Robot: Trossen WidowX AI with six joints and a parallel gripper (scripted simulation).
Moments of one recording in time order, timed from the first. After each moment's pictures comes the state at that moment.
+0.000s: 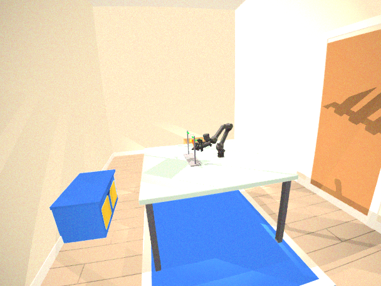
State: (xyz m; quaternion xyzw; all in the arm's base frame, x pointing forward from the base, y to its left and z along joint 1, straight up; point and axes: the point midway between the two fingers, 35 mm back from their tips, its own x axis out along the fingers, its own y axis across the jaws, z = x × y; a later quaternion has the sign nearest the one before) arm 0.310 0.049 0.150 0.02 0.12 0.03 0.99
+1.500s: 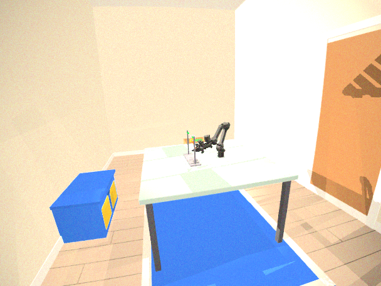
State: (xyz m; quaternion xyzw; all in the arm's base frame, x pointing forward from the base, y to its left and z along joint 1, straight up) arm 0.313 0.082 0.146 0.00 0.11 0.03 0.99
